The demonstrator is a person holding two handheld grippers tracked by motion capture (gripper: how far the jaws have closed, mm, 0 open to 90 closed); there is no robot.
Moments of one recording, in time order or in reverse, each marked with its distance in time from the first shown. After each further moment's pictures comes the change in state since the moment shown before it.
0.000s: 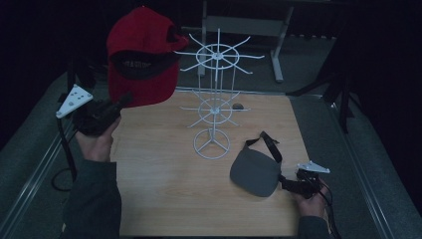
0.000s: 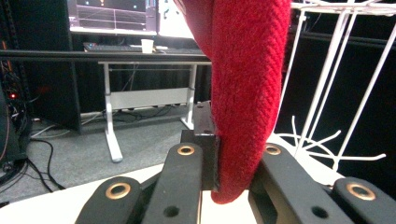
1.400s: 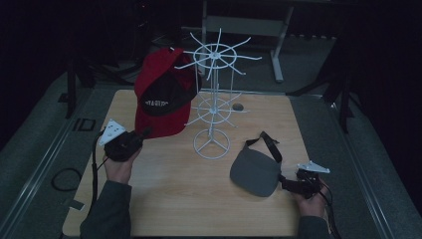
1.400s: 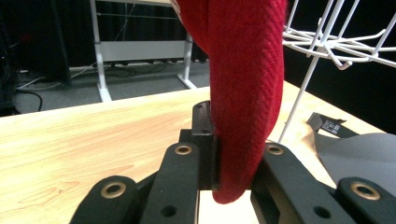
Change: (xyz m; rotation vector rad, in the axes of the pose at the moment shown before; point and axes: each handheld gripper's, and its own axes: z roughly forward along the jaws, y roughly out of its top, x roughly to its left) left arm -0.009 -0.111 0.028 0.161 -0.005 -0.025; right arm 0.000 0.000 0.000 0.000 0.000 0.001
